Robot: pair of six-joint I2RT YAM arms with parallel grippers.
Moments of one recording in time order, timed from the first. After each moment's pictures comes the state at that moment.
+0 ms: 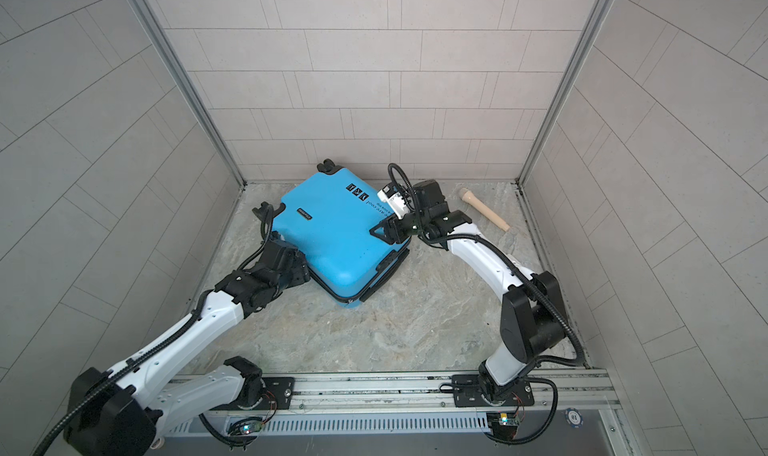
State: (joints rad) left arm -0.46 1.08 0.76 -0.57 -0.29 -0.59; right arm 0.45 1.55 1.27 -0.38 -0.73 0.02
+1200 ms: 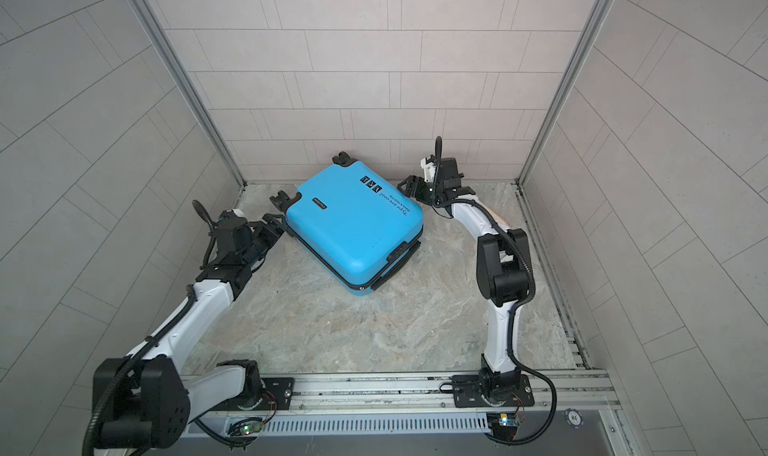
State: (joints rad) left arm 0.00 1.22 0.74 0.05 0.09 -0.89; right arm 0.16 2.02 1.66 -0.18 -0.58 0.56
